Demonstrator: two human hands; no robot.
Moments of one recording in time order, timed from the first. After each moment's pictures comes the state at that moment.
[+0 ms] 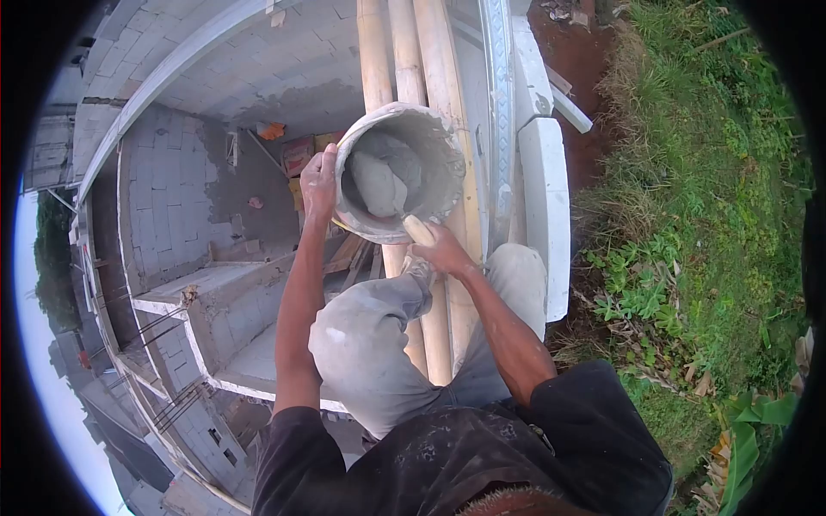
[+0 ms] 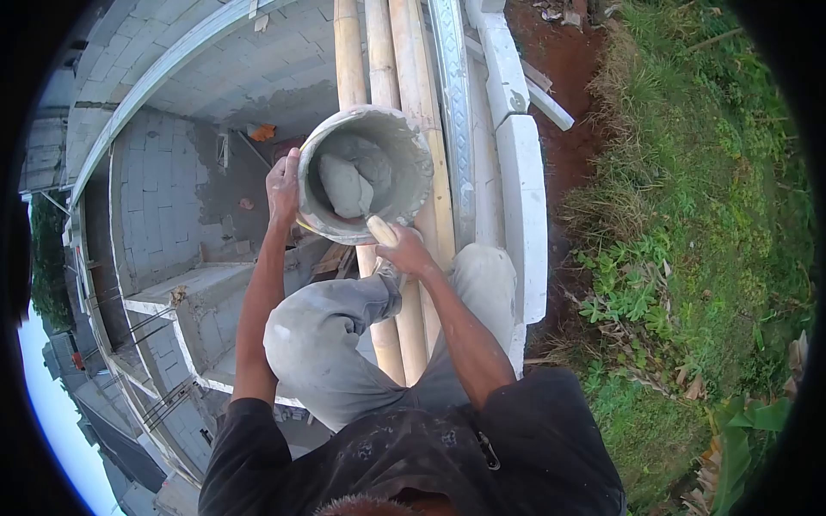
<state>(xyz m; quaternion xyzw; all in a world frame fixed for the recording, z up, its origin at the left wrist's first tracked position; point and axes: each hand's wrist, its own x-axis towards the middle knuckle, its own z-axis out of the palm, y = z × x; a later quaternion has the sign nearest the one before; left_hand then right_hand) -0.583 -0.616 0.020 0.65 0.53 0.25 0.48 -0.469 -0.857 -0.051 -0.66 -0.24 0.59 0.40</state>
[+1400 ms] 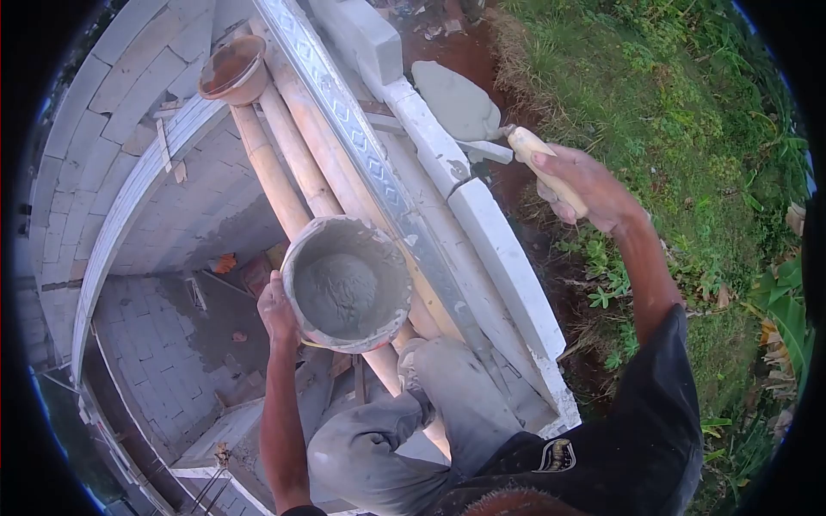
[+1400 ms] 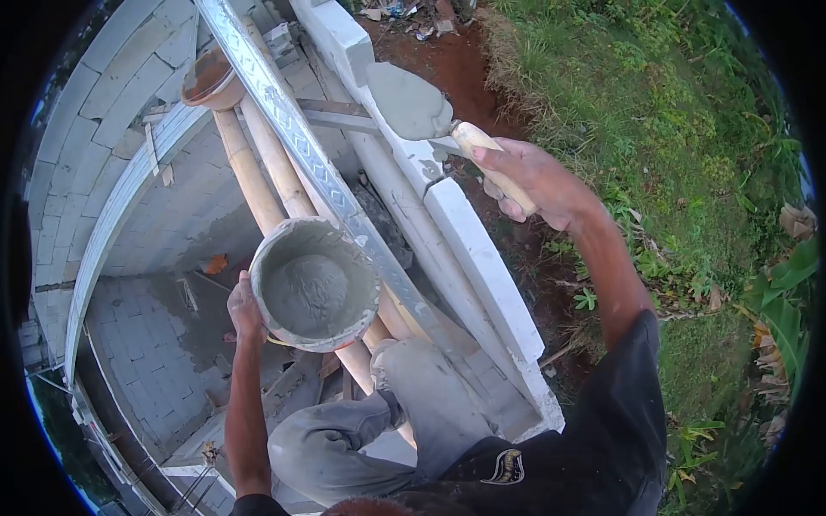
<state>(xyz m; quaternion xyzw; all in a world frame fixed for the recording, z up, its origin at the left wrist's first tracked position) -0.501 -0.548 0.005 0.59 0.53 0.17 0.59 -0.169 -0.878 0.201 -0.71 -0.10 0.45 0.53</state>
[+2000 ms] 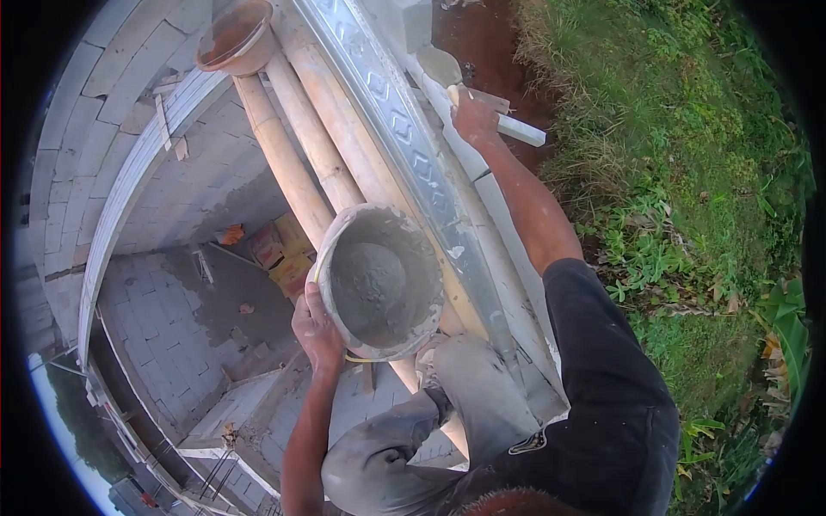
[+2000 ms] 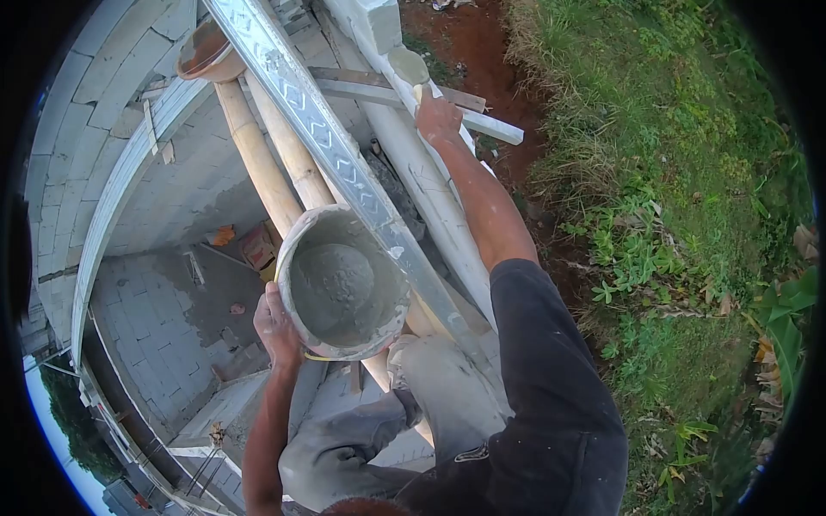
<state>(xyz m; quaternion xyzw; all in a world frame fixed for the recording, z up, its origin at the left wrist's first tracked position) -0.492 -0.600 0.028 0.66 0.53 0.15 0.51 -0.069 -0.681 -0.100 -0.96 -0.20 0.12 0.12</state>
